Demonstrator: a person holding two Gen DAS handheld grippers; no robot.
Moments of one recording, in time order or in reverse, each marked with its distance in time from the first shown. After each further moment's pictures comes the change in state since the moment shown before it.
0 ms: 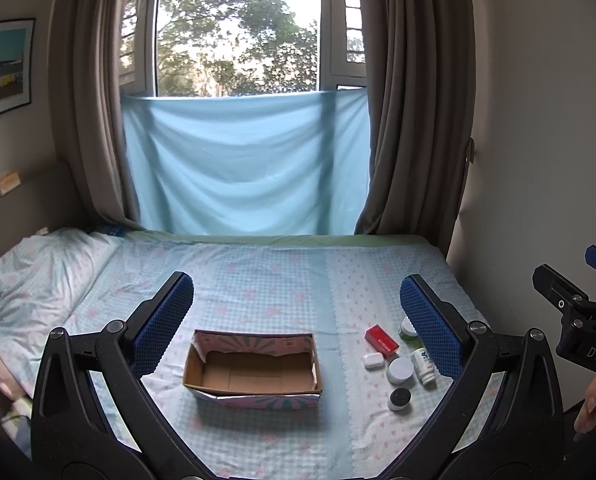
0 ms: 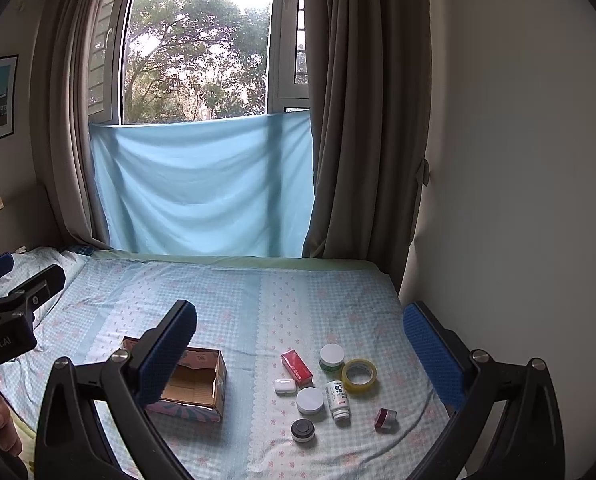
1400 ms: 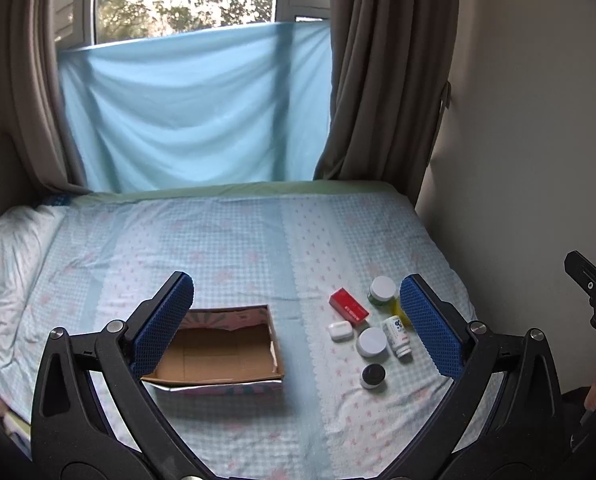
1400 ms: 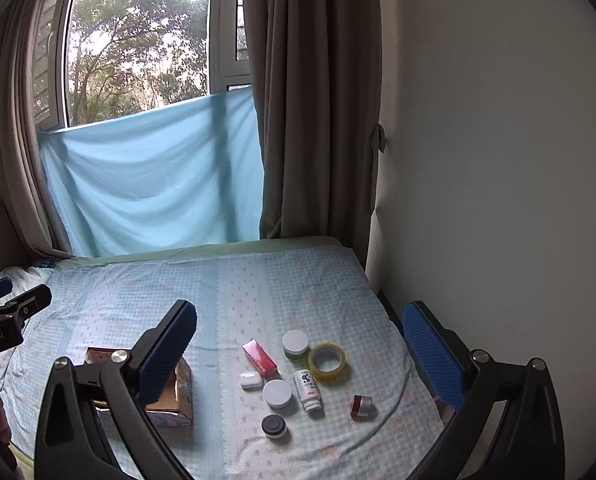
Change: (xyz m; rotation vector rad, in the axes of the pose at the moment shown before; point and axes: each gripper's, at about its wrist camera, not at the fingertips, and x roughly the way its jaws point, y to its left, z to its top) left arm 0.139 -0.047 -0.001 0.031 0.260 -0.169; right arm 0.074 -0.078 -0.014 0.106 0.126 -0.141
